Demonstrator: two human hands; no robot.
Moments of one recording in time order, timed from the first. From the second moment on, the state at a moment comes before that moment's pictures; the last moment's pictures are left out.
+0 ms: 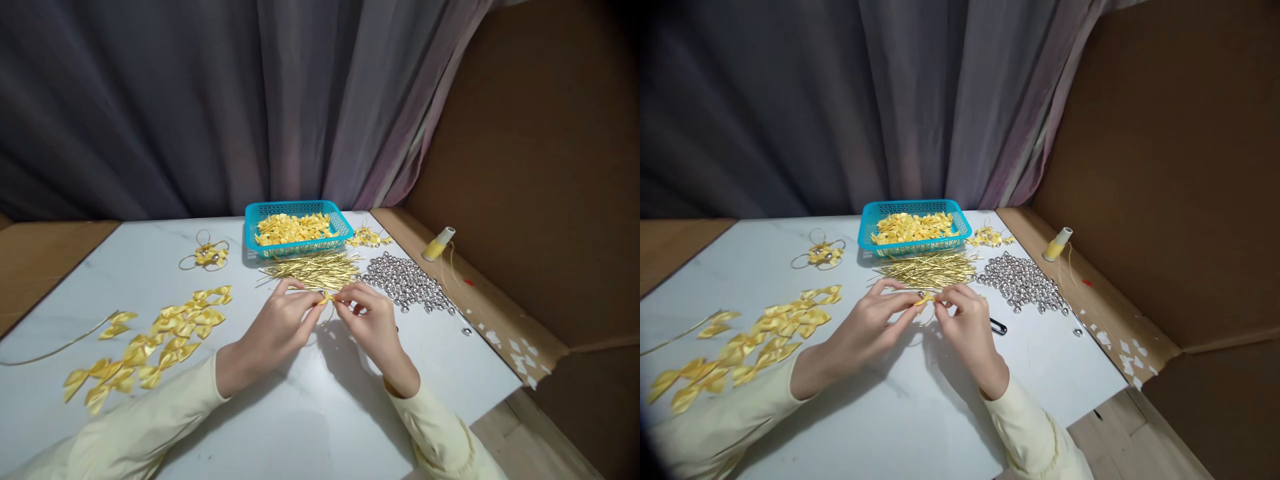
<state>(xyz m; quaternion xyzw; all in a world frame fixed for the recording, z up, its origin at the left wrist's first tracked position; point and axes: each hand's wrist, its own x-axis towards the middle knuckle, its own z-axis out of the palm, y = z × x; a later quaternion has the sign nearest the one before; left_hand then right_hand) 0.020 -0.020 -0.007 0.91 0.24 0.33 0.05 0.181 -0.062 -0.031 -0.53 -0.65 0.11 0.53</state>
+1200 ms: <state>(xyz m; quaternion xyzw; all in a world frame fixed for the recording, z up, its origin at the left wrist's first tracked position) 0.019 -0.021 -0.009 0.93 0.25 0.28 0.02 0.179 -0.064 -0.024 -0.50 -0.51 0.42 0.55</state>
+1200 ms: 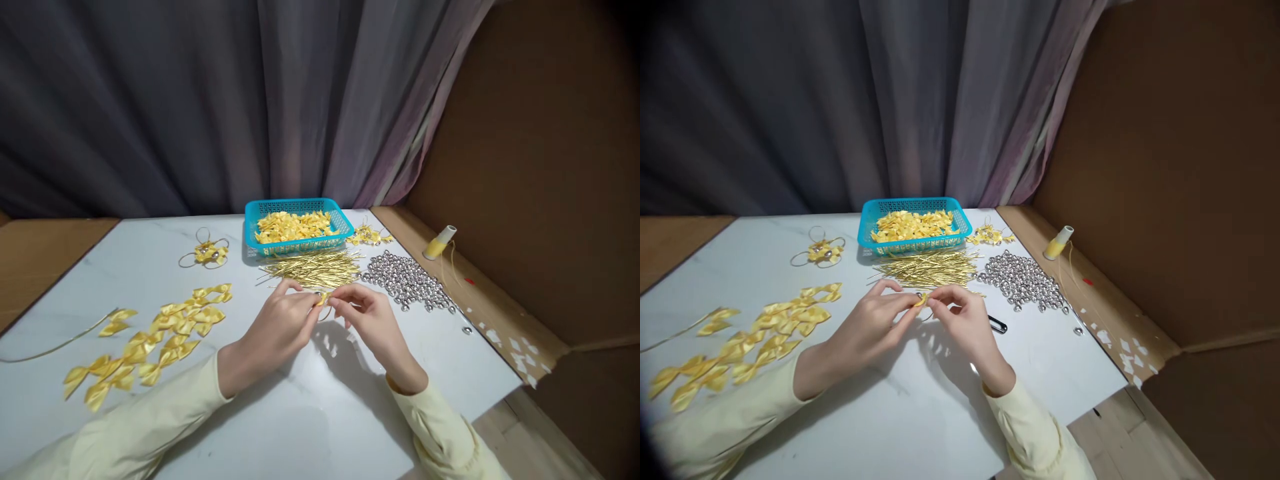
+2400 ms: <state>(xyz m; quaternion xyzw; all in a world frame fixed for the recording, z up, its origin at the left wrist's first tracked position) 0.020 -0.019 -0.015 0.93 0.18 0.32 -0.03 0.180 -0.061 -0.029 -0.56 -0.56 0.30 0.52</state>
